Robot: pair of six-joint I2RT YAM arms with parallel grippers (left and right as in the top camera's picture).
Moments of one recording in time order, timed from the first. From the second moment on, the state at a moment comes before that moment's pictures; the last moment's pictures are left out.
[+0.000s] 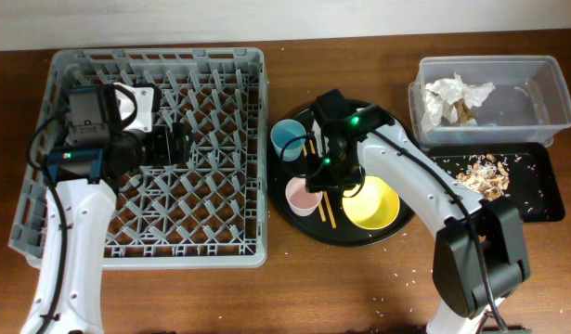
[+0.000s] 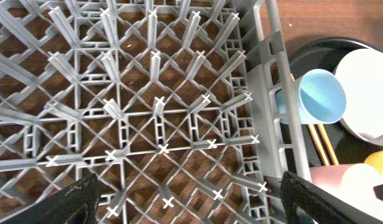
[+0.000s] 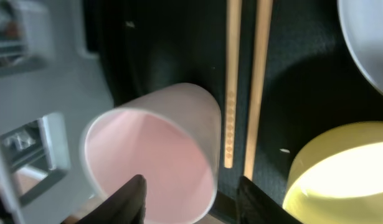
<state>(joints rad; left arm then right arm) 0.08 1.45 1.32 -0.81 0.29 0.05 0.45 1.87 1.48 -1.06 -0.27 0.35</state>
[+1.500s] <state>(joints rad) 0.06 1.68 1.32 -0.55 1.39 -0.30 0.30 1.76 1.42 -0.33 -1.04 0.52</state>
